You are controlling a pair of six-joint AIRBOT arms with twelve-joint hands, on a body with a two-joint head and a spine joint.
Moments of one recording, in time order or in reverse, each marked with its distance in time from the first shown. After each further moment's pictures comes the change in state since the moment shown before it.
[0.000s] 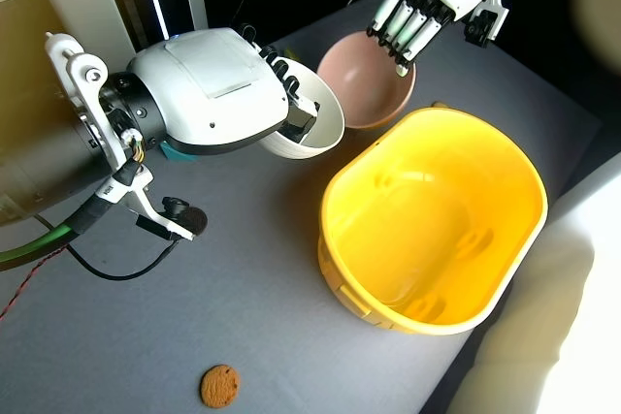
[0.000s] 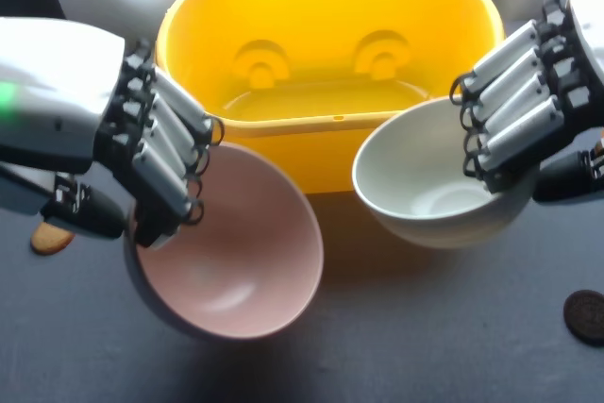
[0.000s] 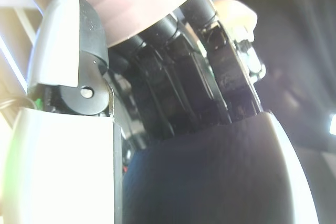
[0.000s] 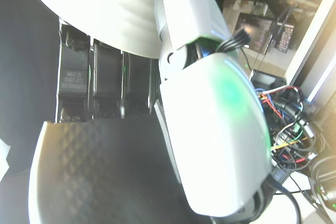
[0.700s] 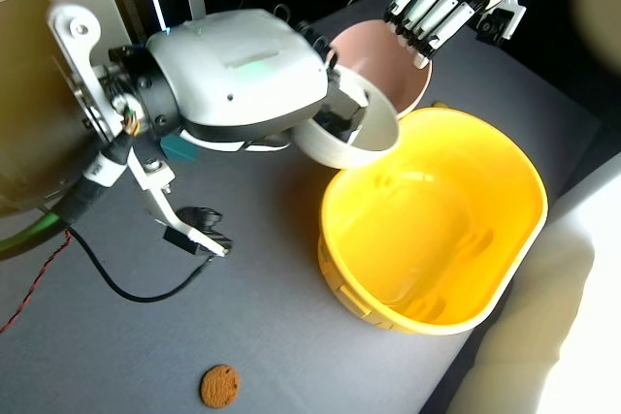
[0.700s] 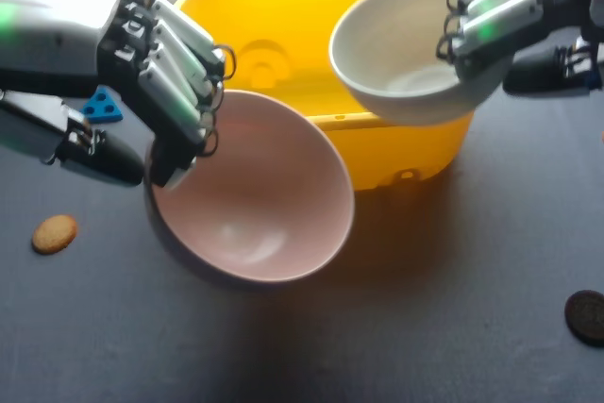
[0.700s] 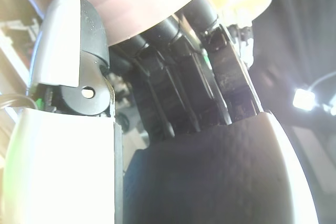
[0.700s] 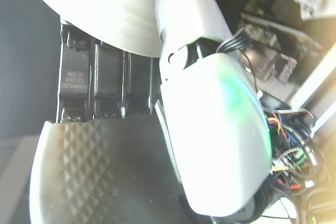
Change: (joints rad) left arm -0.064 -0.068 0.108 -0.064 -0.032 -0.070; right arm 0.113 0.002 0.002 0.063 -0.109 -0.203
